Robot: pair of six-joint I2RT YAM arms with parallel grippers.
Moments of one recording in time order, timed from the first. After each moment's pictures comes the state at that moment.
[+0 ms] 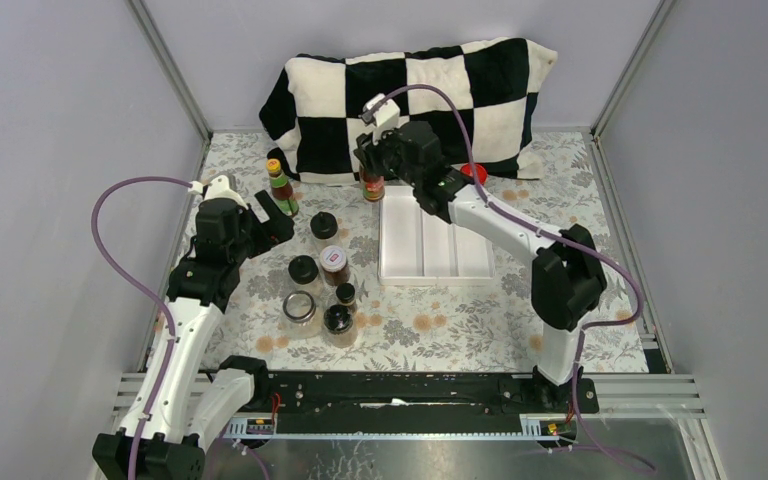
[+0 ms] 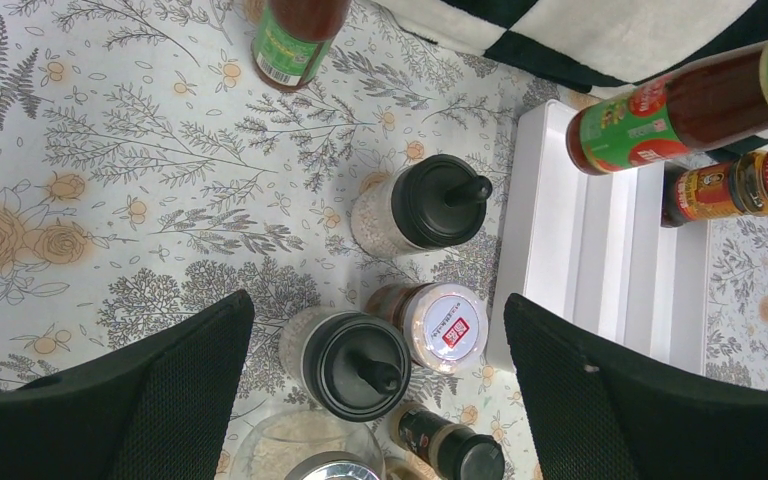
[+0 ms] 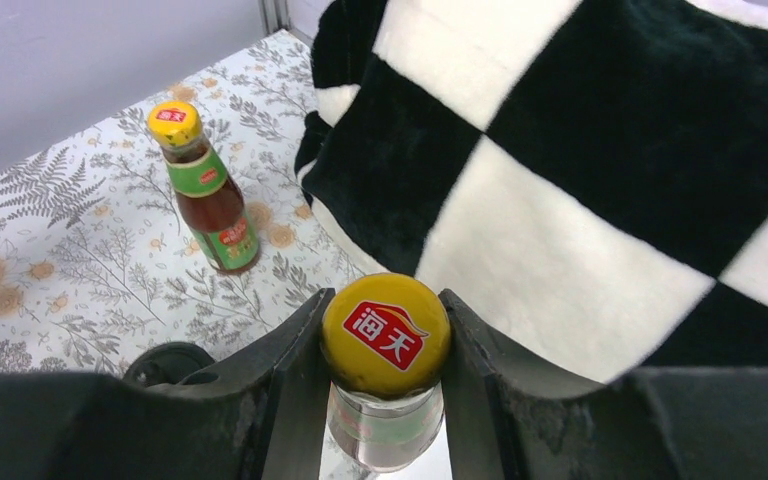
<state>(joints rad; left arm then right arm) -0.11 0.85 0.88 -0.55 -0.03 -0.51 0.70 1.88 1.59 0.14 -0.04 -0.09</state>
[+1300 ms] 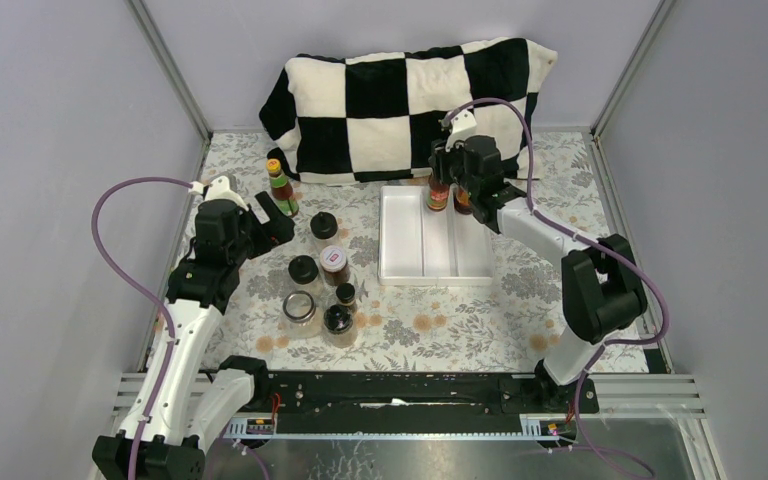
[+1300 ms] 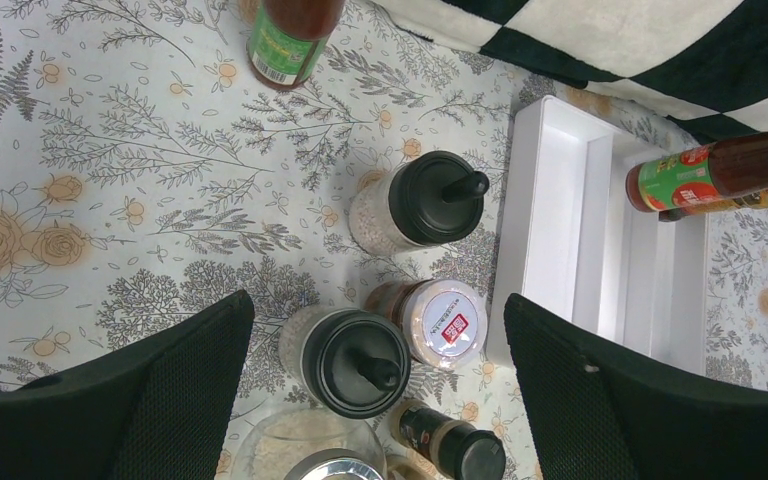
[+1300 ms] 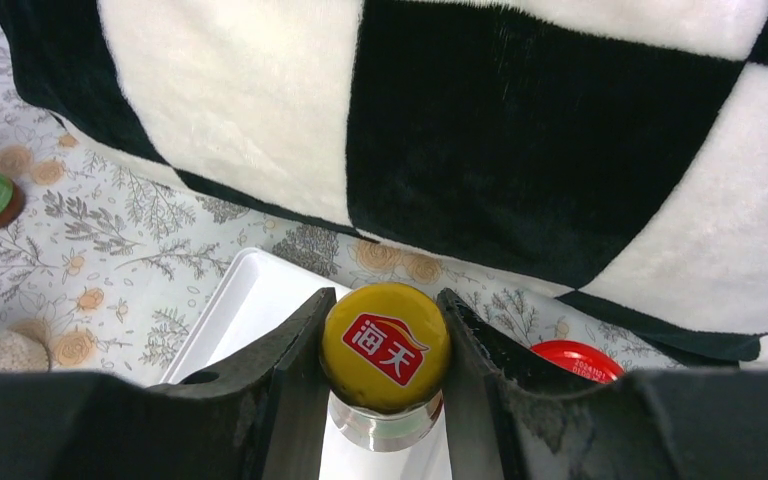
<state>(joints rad) -0.11 0.85 0.87 -0.55 -0.02 -0.50 0.43 1.69 1.19 0.23 0.03 -0.02</state>
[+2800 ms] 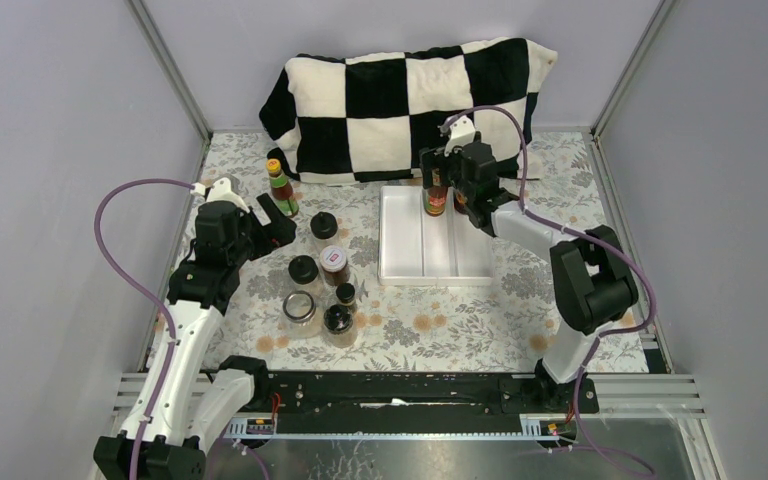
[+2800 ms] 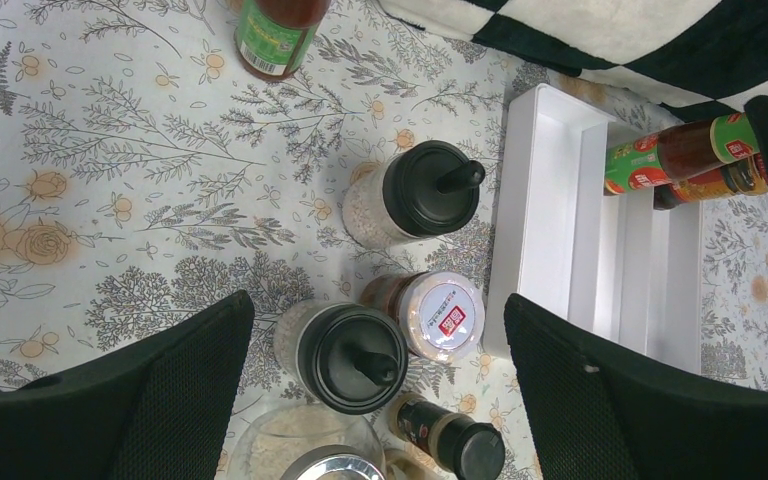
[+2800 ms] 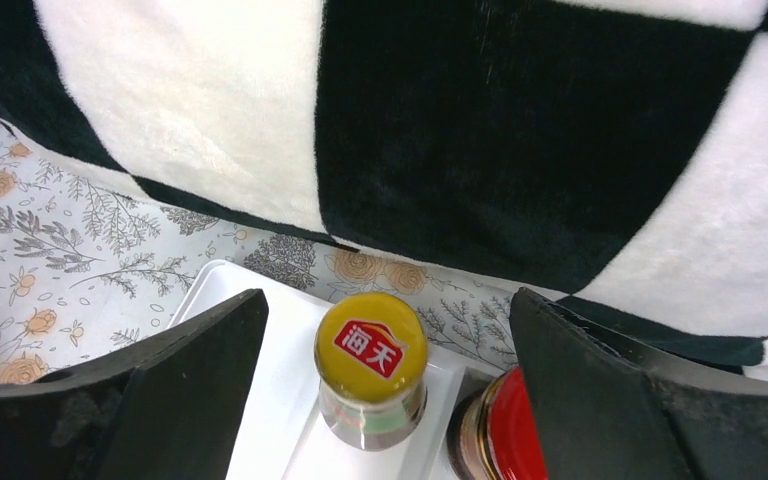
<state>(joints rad) -0.10 0.84 0.86 -0.54 0.02 -0.50 0.43 1.78 1.16 0.38 0.07 -0.03</state>
